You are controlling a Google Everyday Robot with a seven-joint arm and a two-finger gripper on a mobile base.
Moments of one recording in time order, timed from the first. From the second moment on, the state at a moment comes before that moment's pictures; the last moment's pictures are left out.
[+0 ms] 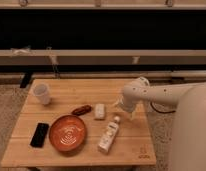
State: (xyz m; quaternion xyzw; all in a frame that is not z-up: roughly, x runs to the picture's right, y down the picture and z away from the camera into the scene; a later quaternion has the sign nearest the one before) arm 0.123 0.144 0.856 -0.23 -0.19 -0.43 0.85
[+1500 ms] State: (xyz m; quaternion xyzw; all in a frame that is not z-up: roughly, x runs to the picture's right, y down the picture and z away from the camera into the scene) arm 0.102 0.188 0.860 -0.30 -0.13 -0.45 0.83
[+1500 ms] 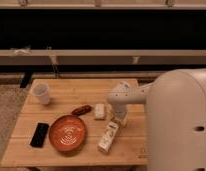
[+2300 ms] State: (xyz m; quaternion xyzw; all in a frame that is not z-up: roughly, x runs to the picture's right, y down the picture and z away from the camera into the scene) arm 0.113 0.140 0.849 -0.26 -0.10 -0.46 0.84
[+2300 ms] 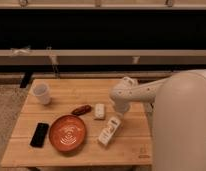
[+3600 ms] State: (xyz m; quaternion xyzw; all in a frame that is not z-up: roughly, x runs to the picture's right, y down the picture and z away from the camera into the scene) arm 0.123 0.001 0.810 -0.09 0.14 -0.48 0.86
